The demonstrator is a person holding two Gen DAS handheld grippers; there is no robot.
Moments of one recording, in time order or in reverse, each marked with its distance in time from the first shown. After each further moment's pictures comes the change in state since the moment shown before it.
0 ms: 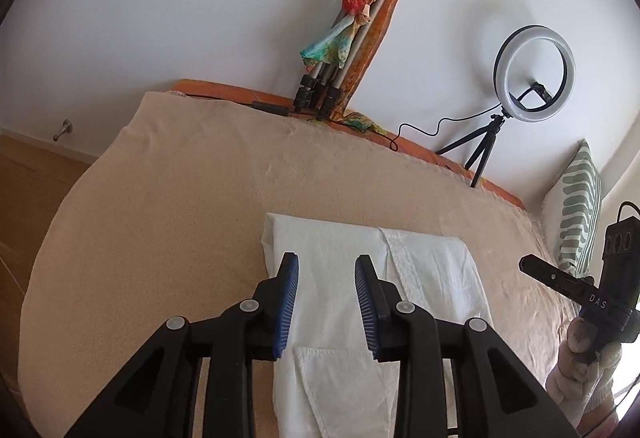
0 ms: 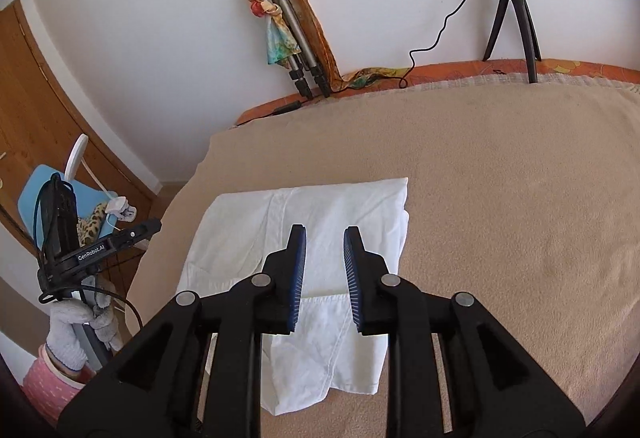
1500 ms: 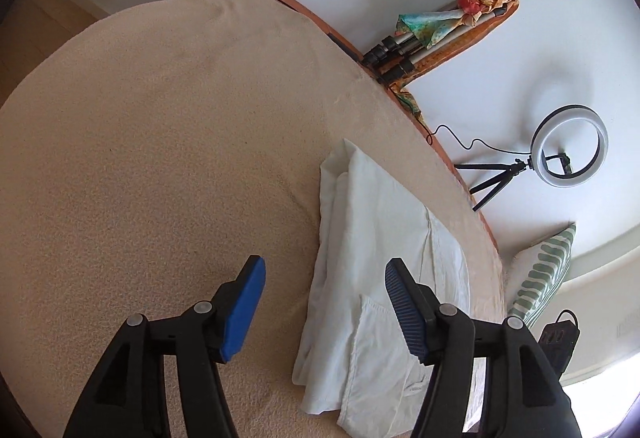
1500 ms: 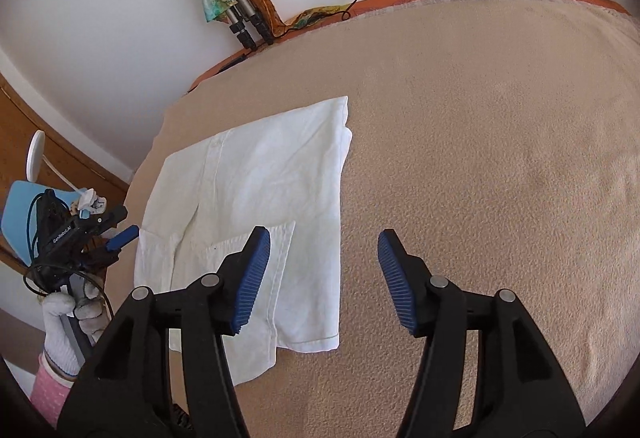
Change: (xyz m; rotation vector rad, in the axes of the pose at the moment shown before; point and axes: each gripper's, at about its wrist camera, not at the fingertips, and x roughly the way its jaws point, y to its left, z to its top) left arm 0.020 0.080 -0.054 -0.457 0.143 -0.135; right arm 0.010 -0.053 -0.066 0.194 0.155 -0.058
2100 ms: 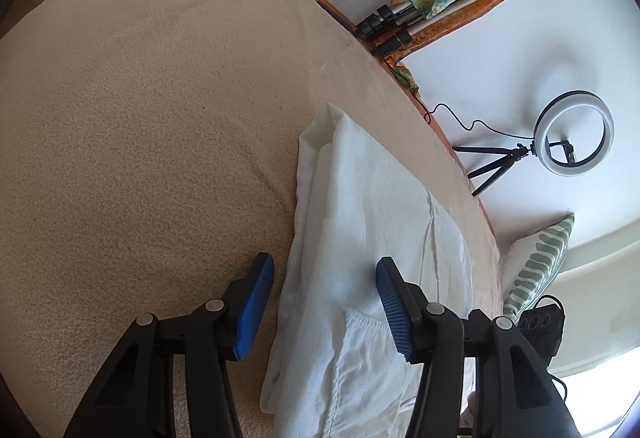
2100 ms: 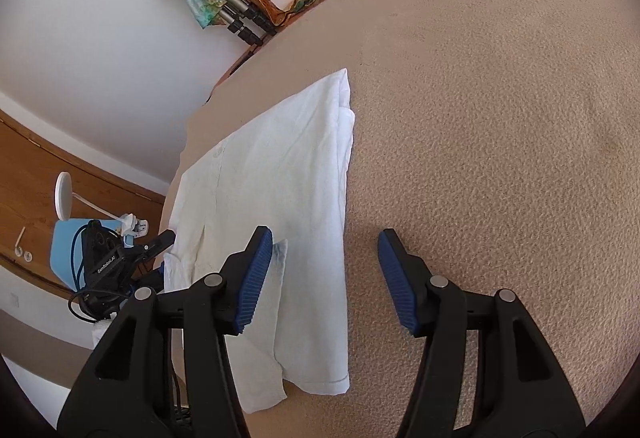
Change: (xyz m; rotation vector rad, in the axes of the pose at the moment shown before) left arm 0.045 -0.012 -0.001 0.024 0.063 -0.031; right arm 0.037 -0.025 0.009 0.141 0.040 0.192
